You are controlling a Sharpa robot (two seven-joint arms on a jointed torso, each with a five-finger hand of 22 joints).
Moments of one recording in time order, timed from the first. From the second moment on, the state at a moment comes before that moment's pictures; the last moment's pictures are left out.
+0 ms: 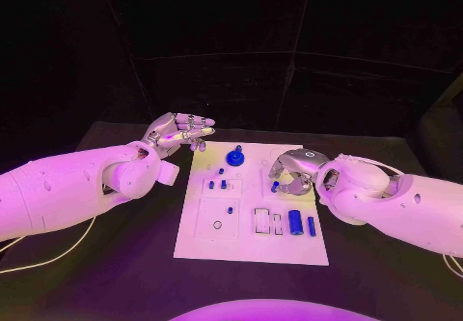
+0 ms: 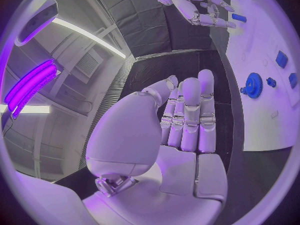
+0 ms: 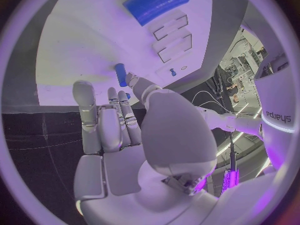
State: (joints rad) left arm 1.28 -0.85 -0.18 1.44 -0.02 -0.15 0.47; left_hand 1.40 -0.10 0.40 -0.03 0.12 1.03 0.17 0.13 0.07 1.17 0.10 0.17 0.09 1.25 0.01 0.98 0.51 0.17 1.14 0.11 0.61 0.88; right arm 1.16 -0.83 -0.05 1.64 -1.66 -0.18 -0.26; right_hand 1.36 -0.16 0.43 -0.01 0.11 0.96 0.16 0.06 0.07 1.02 0.11 0.12 0.06 1.47 0.02 1.33 1.19 0.15 1.17 0.13 1.13 0.73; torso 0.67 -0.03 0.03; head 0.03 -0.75
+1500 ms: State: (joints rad) left arm 1.28 -0.85 -0.18 1.43 -0.02 -0.15 0.46; left_hand 1.40 -0.10 0.40 -0.03 0.12 1.03 0.17 0.13 0.07 1.17 0.10 0.17 0.09 1.25 0.01 0.98 0.51 0.17 1.14 0.11 0.61 0.88; right arm 1.15 -0.82 -0.05 1.63 -1.68 -0.19 -0.26; right_hand 1.41 -0.09 0.48 -0.02 0.11 1.11 0.14 0.11 0.09 1.22 0.07 0.17 0.08 1.47 -0.01 1.36 1.22 0.15 1.21 0.09 1.17 0.81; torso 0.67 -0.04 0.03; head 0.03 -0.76
